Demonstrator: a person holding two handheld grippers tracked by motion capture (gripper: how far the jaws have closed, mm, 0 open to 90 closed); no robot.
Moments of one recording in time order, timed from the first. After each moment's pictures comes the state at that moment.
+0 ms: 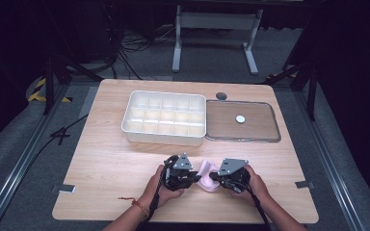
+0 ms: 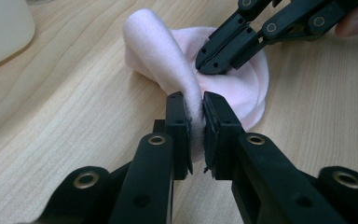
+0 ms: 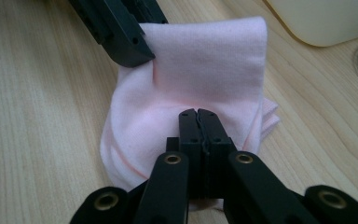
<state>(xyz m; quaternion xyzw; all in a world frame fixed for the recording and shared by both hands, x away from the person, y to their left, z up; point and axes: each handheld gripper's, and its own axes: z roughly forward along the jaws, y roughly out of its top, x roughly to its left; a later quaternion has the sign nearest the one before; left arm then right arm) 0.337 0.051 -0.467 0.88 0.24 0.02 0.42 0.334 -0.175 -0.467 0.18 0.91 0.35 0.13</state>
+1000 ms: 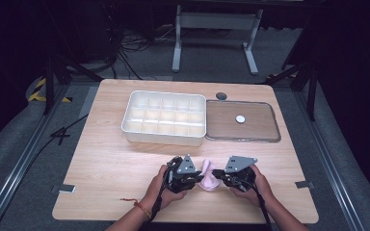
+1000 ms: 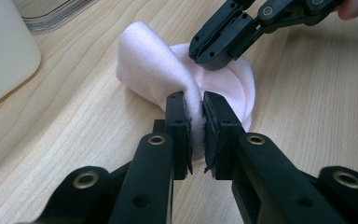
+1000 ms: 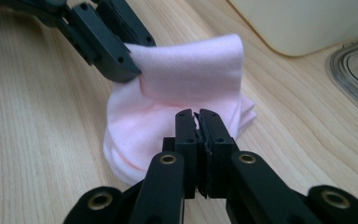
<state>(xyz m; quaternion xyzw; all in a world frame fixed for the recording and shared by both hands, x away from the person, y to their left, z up) 0.327 0.043 -0.458 0.88 0.22 0.06 0.42 0.333 -0.189 -0.457 0.20 0.89 0.38 0.13</state>
